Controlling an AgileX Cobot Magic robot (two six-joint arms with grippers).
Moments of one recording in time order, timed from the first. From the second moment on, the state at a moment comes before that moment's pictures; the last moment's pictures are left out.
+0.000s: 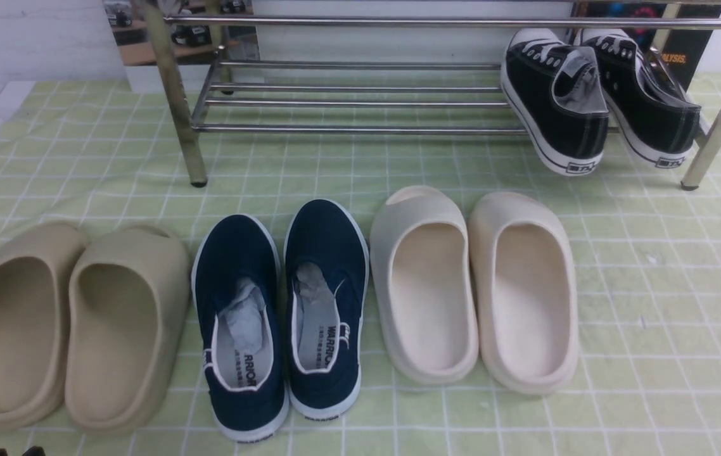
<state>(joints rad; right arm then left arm) 0.10 0.79 -0.86 -0.12 0.24 0.04 -0.07 -0.01 0.03 0.01 0.40 -0.15</state>
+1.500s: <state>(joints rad) 0.10 0.03 0.03 0.02 -0.15 0.07 -0.07 -0.01 0.03 0.01 0.40 -0.15</state>
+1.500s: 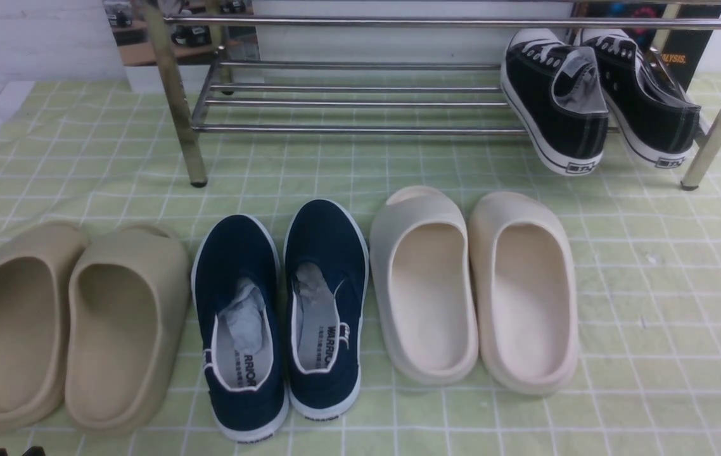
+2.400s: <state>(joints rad) -0.03 -0.01 0.02 0.12 0.40 0.09 -0.07 -0.01 0.03 0.01 0.40 -0.15</state>
